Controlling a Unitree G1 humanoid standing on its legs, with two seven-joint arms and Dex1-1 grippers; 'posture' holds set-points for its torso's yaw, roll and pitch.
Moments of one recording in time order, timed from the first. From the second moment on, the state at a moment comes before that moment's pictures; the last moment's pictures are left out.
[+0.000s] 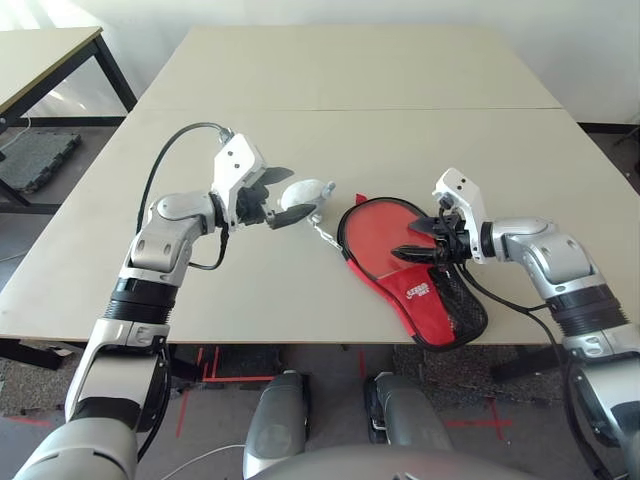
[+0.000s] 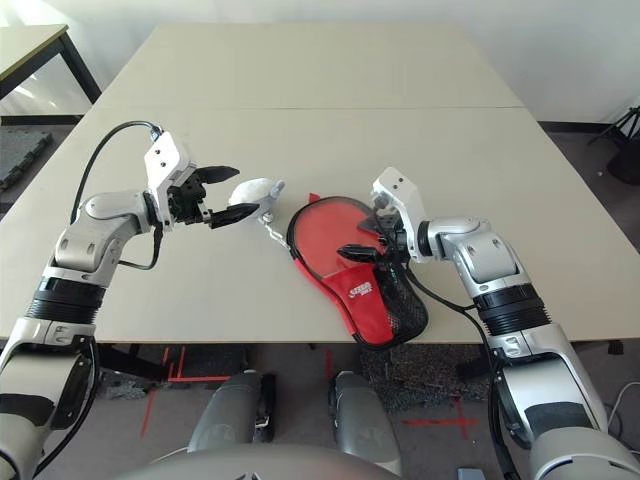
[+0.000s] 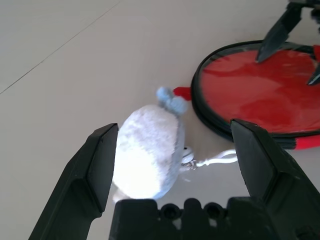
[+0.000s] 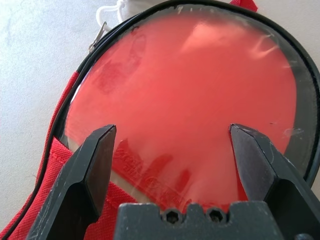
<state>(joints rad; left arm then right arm) -0.59 0.55 -0.08 0.25 -0.23 0.28 -0.96 -0.51 -0.59 0.18 0.17 0.25 0.68 1.01</state>
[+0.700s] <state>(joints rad) -0.71 0.47 -0.18 0.54 -0.03 0.15 -0.87 -0.48 -0.59 0.18 0.12 0.26 0.72 1.01</state>
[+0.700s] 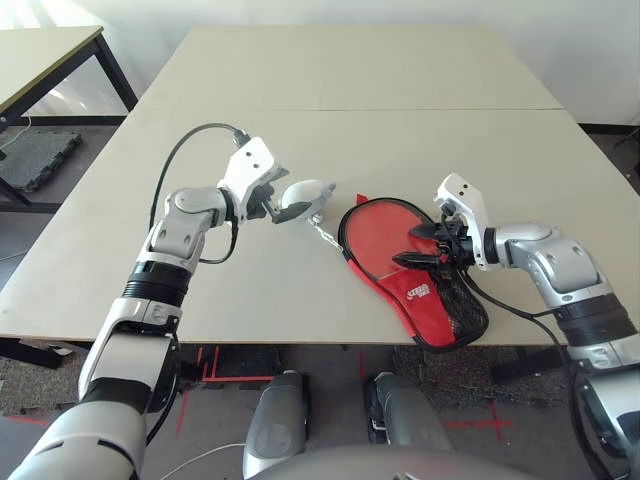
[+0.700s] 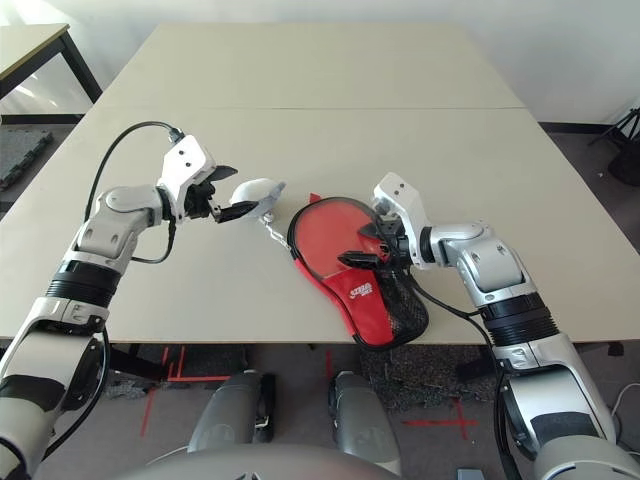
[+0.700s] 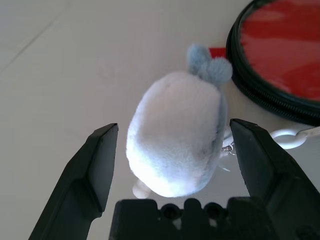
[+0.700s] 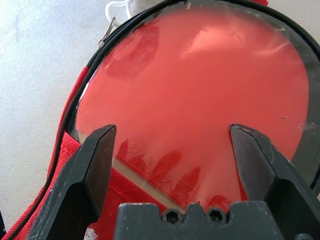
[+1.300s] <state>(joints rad) -0.95 0.36 -0.22 0.90 0.12 -0.06 -0.75 -0.47 -0.59 0.17 0.11 0.27 0.71 0.99</state>
